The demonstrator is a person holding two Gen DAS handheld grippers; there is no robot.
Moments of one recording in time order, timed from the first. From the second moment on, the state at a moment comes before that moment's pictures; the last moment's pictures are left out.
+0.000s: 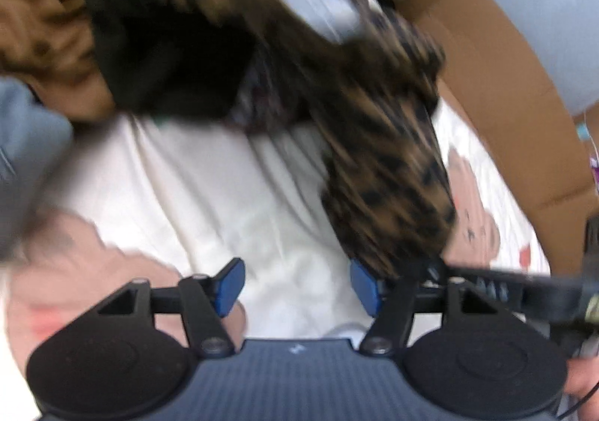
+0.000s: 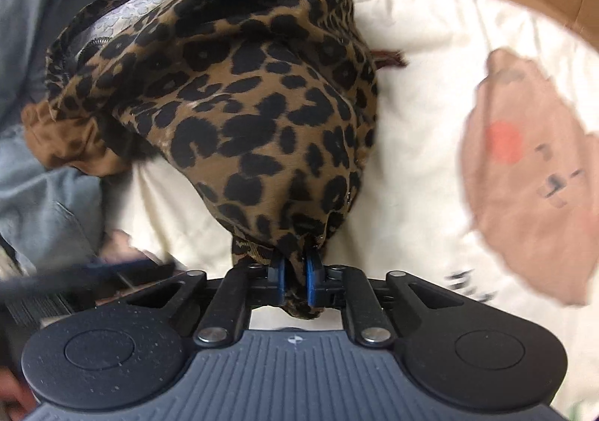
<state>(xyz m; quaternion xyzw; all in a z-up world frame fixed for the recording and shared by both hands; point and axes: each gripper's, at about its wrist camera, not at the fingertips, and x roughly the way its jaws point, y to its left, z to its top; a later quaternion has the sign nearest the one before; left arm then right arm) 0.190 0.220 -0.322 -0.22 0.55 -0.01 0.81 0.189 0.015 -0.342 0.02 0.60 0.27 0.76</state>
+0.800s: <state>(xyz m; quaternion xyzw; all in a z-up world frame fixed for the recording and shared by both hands) 0.249 0.228 -0.225 -0.18 0.45 0.01 0.87 0.228 -0.090 -0.299 -0.18 0.54 0.23 0.79</state>
